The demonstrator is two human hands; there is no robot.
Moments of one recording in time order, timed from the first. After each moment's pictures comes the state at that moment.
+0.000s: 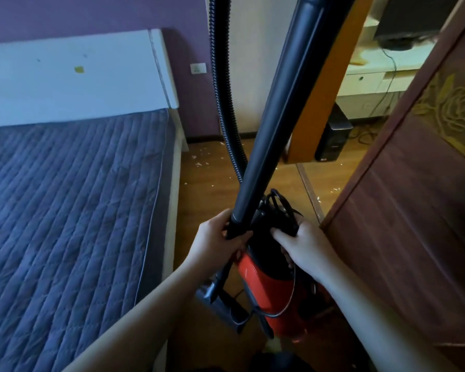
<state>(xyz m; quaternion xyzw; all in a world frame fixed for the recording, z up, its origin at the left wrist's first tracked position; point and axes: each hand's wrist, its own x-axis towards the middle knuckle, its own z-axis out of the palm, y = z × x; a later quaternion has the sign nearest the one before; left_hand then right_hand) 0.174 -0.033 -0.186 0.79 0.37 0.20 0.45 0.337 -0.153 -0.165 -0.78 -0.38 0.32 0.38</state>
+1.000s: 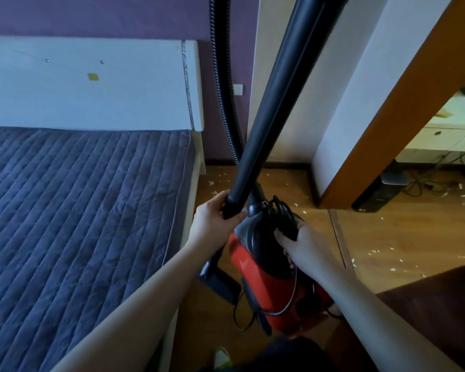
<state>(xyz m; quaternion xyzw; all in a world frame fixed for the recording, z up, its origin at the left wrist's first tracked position) 0.278 0.388 -0.199 0.72 0.44 0.30 0.45 0.449 0.263 -0.189 -0.78 -0.40 0.36 0.32</state>
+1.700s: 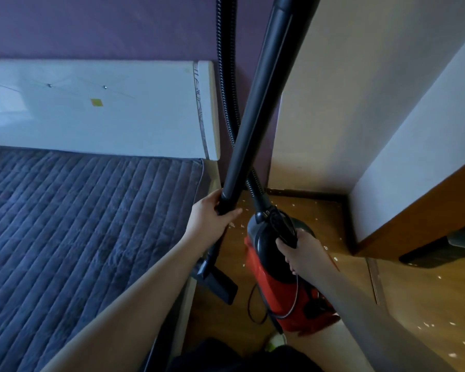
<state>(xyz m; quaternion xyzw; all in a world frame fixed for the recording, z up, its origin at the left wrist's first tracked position) 0.416 0.701 -0.208 0.69 0.52 0.25 0.43 0.605 0.574 -0.220 -0.76 -0.43 0.41 0.26</state>
